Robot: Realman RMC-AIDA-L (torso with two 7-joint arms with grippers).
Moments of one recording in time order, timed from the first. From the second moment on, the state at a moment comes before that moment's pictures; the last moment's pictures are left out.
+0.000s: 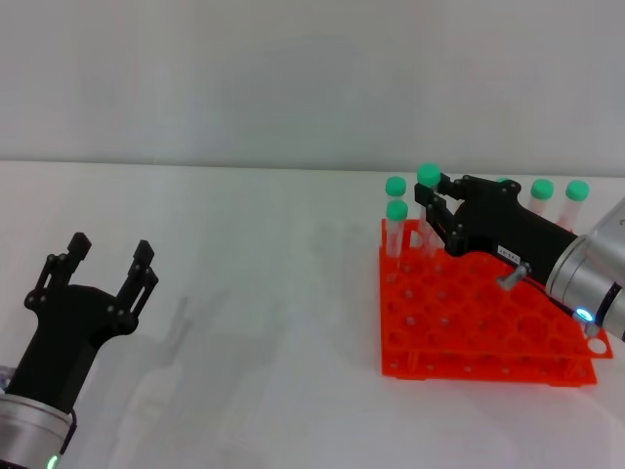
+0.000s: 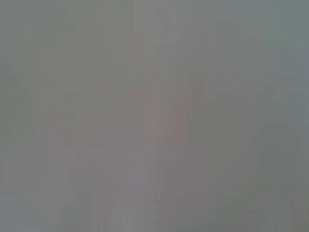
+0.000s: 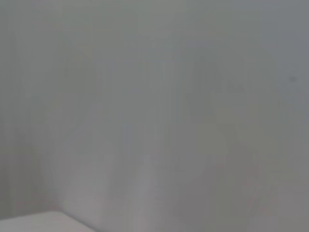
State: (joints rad) left arm -0.27 -2.09 2.66 0.24 -1.12 1.43 -0.13; right arm 0.68 2.03 -1.93 -0.37 -0.15 -0.90 0.56
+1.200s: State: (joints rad) left arm -0.27 -2.09 2.66 0.24 -1.12 1.41 -0.13; right arm 0.63 2.03 -1.99 -0.37 -0.09 -0.84 0.45
